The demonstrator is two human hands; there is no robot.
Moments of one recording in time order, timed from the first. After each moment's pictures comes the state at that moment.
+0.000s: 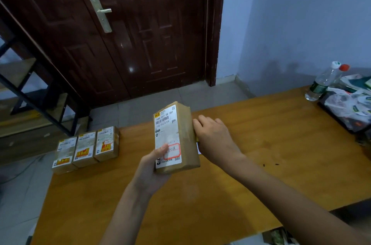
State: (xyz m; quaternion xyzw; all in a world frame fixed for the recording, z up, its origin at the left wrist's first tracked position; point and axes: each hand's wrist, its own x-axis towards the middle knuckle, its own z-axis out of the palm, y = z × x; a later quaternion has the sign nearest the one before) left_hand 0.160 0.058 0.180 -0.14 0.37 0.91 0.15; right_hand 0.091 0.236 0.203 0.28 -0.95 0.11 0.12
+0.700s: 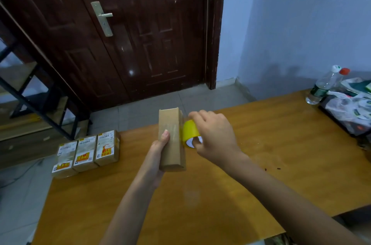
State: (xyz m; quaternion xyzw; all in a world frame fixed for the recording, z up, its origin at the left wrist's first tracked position) left_hand 0.139 0.062 0.193 -0.18 0.61 0.77 0.10; right_hand 0.088 0.234 0.231 0.27 -0.94 0.13 0.15
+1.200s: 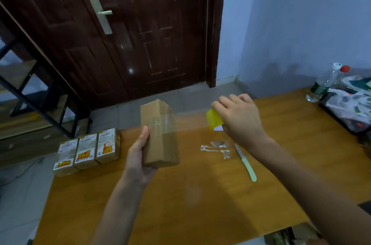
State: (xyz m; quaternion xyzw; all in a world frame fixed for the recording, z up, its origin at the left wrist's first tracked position) left_hand 0.148 0.032 0.194 -0.17 0.45 0.88 0.06; right_hand 0.063 0.276 0.246 0.27 -0.94 0.01 0.23
